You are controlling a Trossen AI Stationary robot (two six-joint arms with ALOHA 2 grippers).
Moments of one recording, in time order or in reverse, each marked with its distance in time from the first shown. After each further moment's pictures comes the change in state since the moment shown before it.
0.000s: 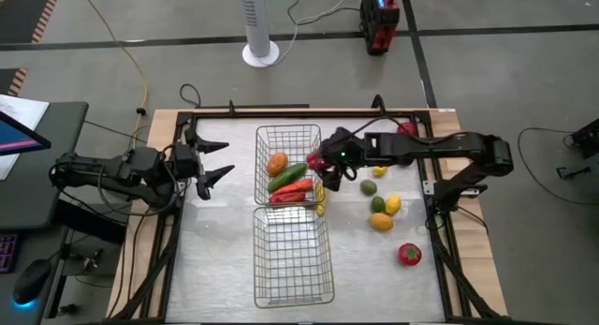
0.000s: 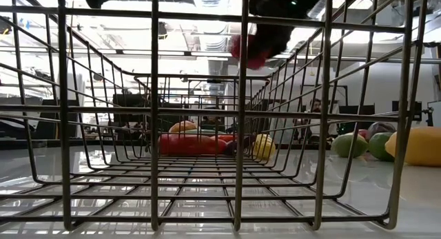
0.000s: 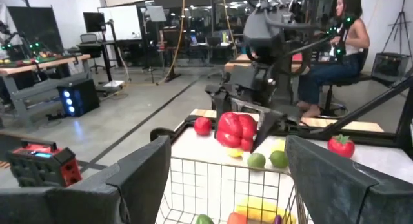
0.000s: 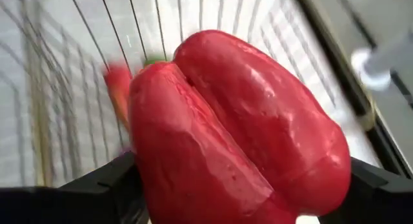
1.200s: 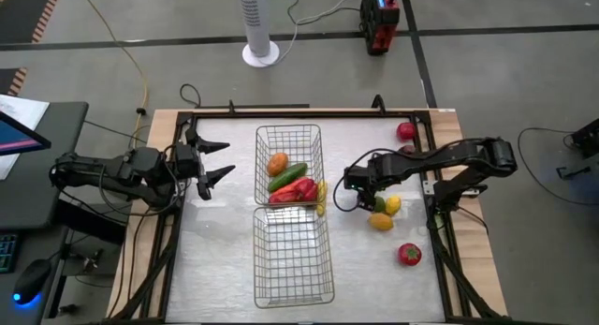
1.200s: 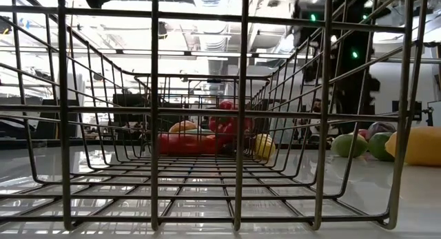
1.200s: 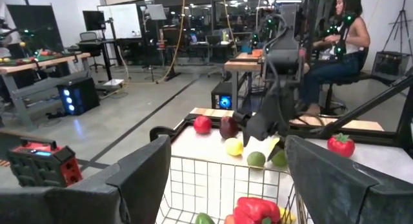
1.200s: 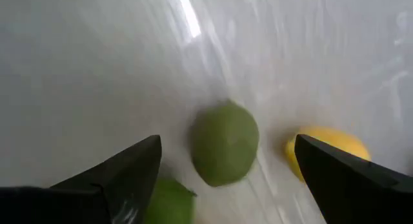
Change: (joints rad) left arm 0.000 0.004 0.000 0.000 0.000 -0.004; right arm 0.065 -0.033 -0.328 -0.438 0.082 0.278
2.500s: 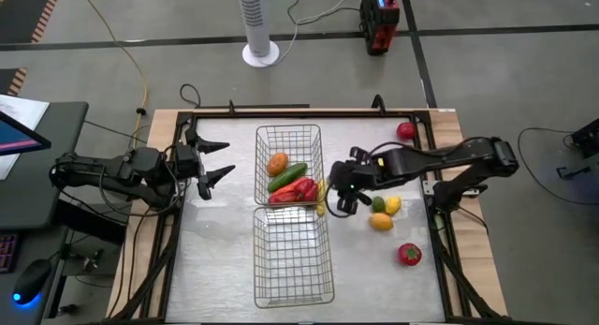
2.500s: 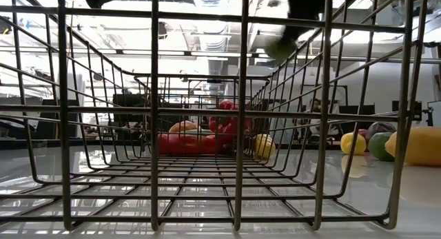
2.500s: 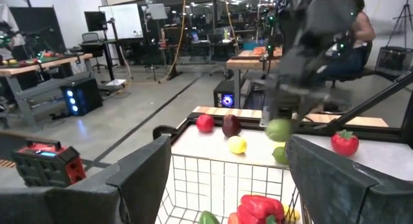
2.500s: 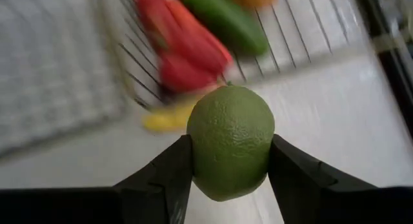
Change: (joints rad) left arm 0.000 0.000 0.000 -0.007 -0.006 0.016; right arm 0.177 -0.002 0.432 0.041 0.048 -0.035
